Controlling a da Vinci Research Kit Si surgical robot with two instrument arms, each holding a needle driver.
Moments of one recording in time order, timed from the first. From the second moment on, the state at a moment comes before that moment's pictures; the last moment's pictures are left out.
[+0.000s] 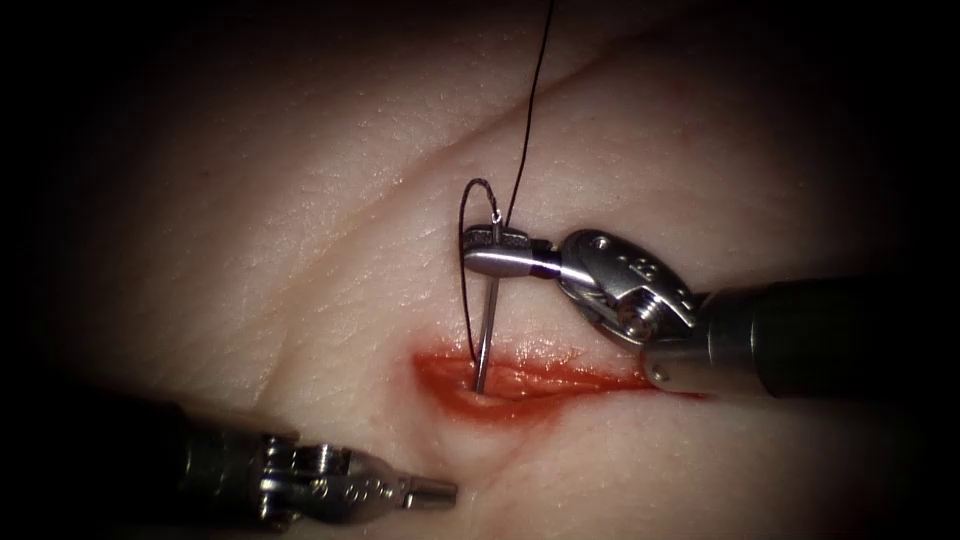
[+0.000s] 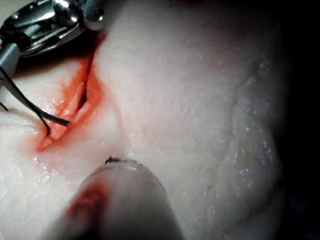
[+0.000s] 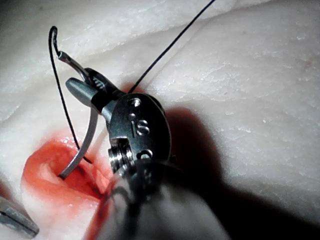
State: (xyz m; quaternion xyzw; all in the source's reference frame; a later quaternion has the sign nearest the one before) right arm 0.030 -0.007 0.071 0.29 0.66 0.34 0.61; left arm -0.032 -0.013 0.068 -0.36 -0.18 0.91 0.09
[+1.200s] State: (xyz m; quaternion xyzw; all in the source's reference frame) right arm 0.031 -0.015 0.069 0.44 0.59 0.42 0.53; left arm -0.032 -0.013 0.069 -0.37 -0.18 0.91 0.09
